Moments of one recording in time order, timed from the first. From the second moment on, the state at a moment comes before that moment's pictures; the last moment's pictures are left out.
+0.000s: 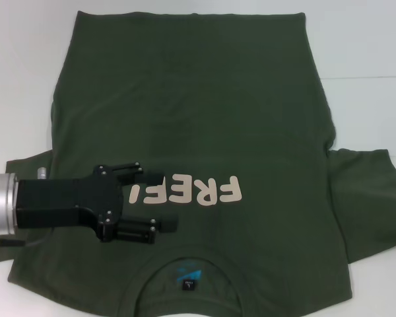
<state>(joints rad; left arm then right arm) -0.57 -2.12 0.58 0.78 2.10 1.83 -1.40 0.60 2.05 -0.89 -1.12 -2.93 -1.59 2.51</state>
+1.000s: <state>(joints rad) -0.57 -2.12 0.58 0.78 2.10 1.83 -1.41 0.56 2.04 -0.84 -1.24 -2.93 -1.55 2.51</state>
